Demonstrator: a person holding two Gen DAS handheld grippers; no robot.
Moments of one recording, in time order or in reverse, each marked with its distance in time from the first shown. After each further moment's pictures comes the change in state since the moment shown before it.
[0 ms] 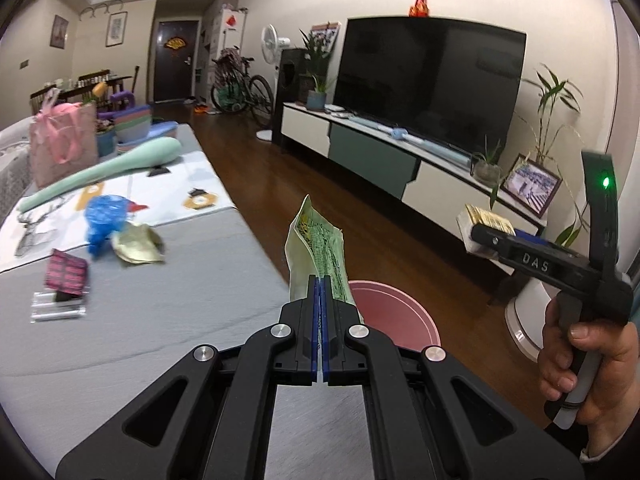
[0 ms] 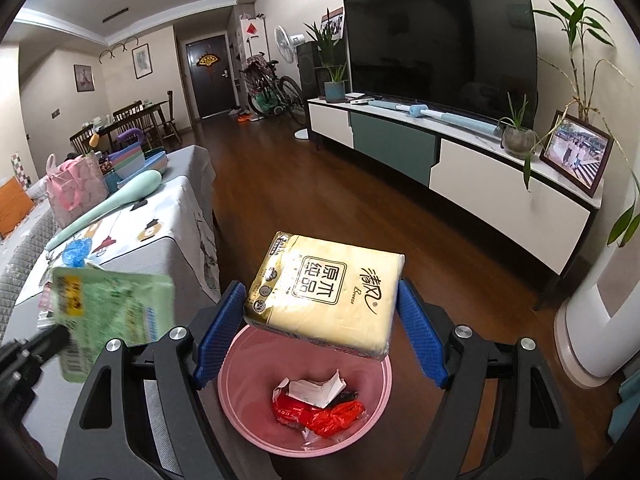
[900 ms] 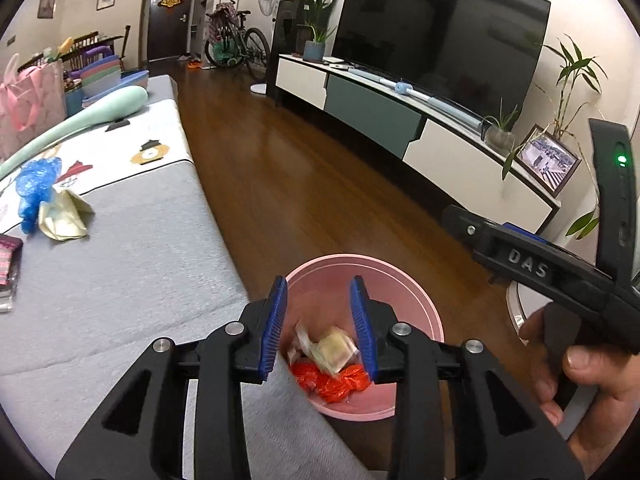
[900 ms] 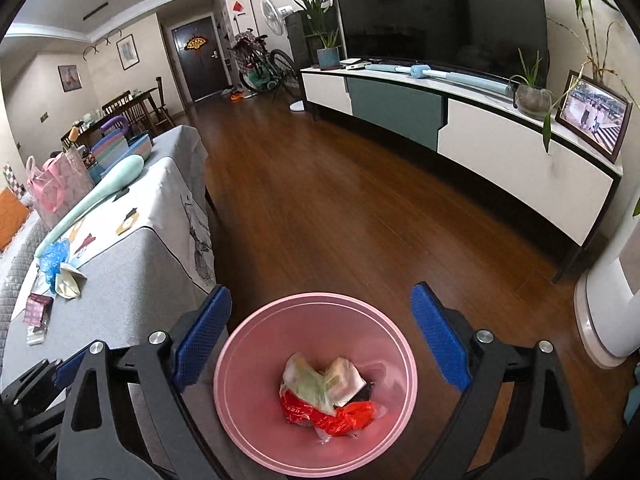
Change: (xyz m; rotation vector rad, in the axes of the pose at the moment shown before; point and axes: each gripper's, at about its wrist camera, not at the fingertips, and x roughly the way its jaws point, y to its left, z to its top) left arm 0.083 -0.021 0.001 -0.035 0.154 -0.013; right arm 0.063 0.003 -0.003 0.064 0.098 0.019
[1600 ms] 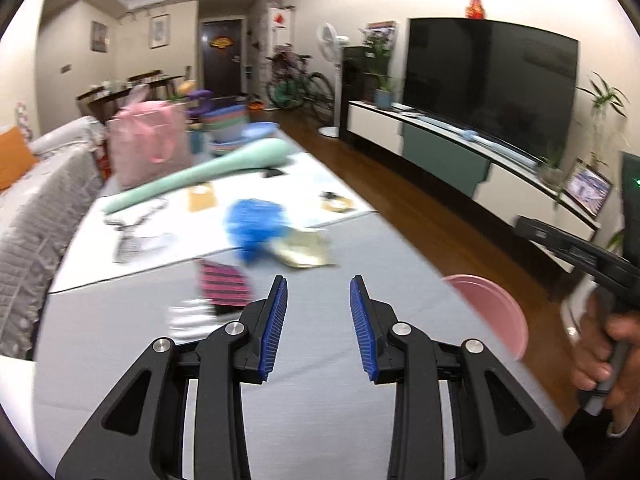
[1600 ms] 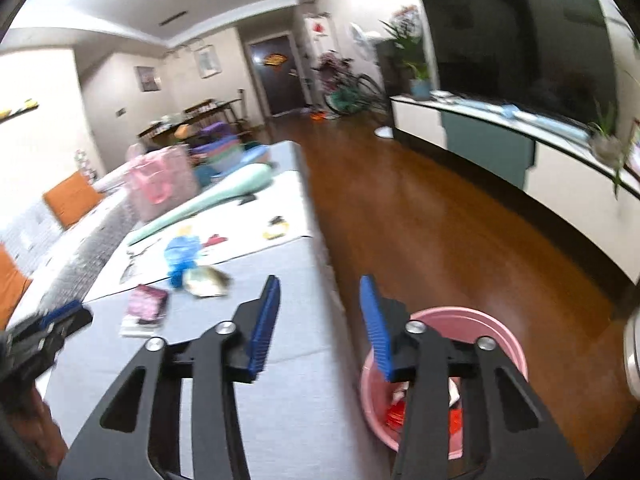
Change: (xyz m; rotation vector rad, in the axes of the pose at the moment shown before) left arm -0.156 0.170 0.001 0.000 -0.141 0.235; right arm -0.070 0.150 -0.018 -0.151 -0.101 0.285
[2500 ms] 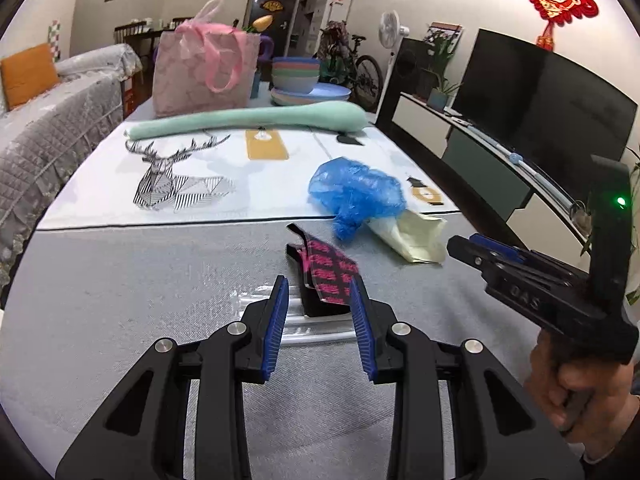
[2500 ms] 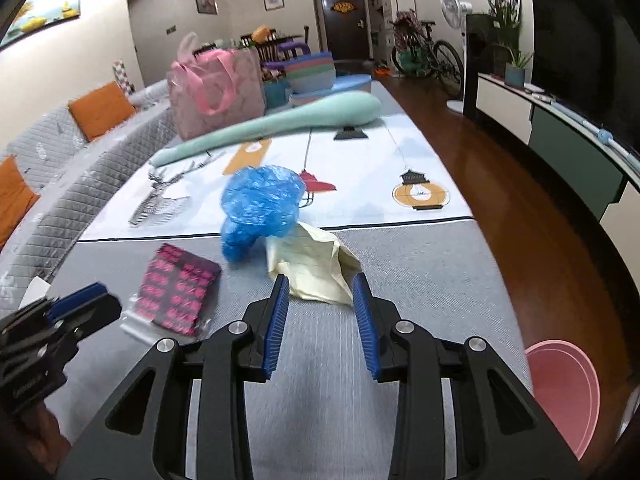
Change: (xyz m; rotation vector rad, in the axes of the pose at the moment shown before) left arm 0.076 0.100 -0.023 -0.232 0.084 -0.003; right arm 0.167 0.130 -0.011 -0.174 0.231 0.072
